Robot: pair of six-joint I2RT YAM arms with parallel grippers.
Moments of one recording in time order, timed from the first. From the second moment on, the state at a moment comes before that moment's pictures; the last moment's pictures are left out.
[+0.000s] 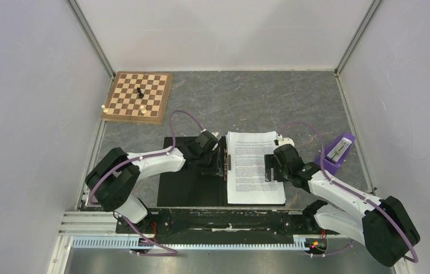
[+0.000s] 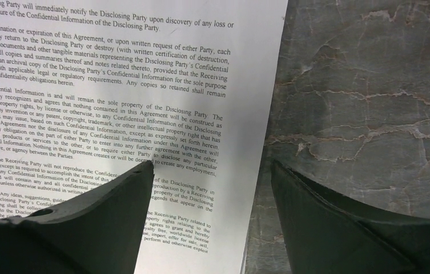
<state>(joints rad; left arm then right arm) -0.82 1.56 0.80 -0.23 0.18 -0.75 0.57 1.03 0.41 -0.37 0.18 0.44</state>
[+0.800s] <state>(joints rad) -0.82 1.62 0.81 -0.20 0.17 -0.76 0.67 1.08 0.44 -0.37 0.26 0.46</state>
